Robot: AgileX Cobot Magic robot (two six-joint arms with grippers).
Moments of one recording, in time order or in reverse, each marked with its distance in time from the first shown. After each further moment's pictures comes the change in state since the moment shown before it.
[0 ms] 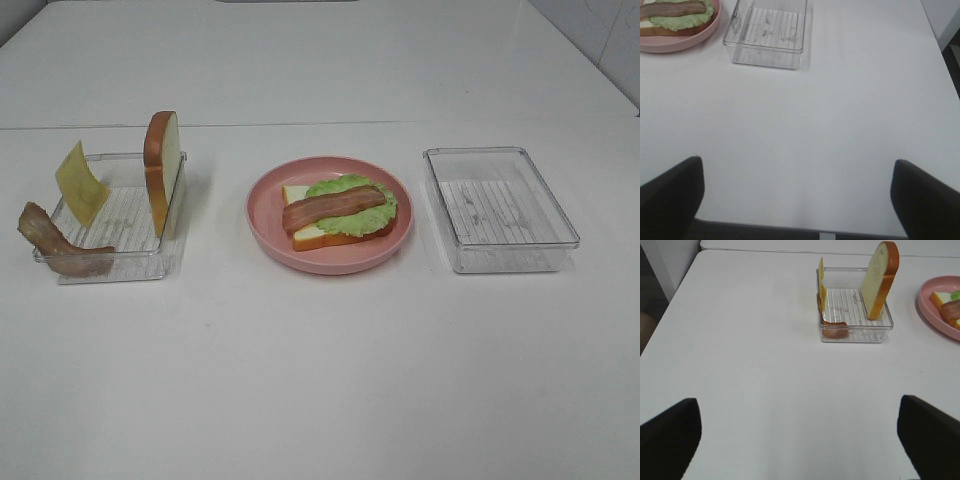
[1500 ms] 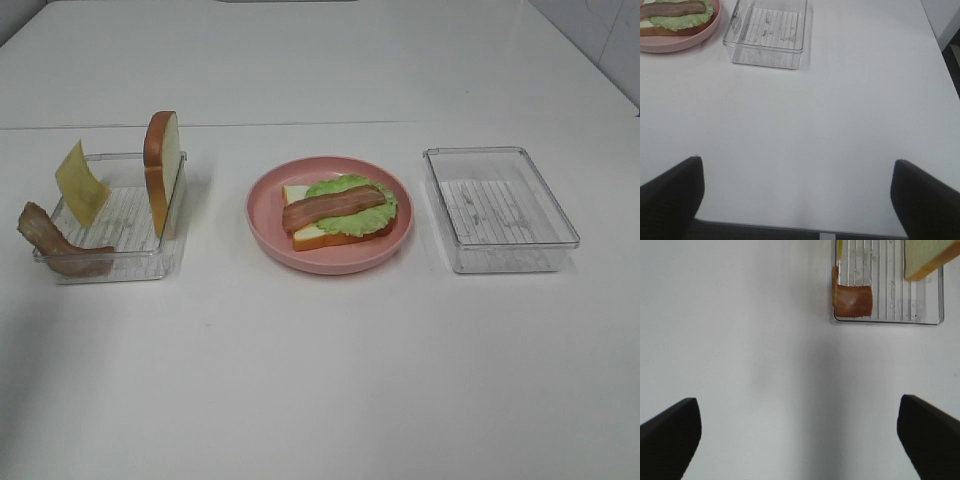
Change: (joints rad) left arm 0.000 1.273 -0.480 -0.016 -0.162 0.000; right arm 0.000 0.000 0.000 0.000 0.000 0.000
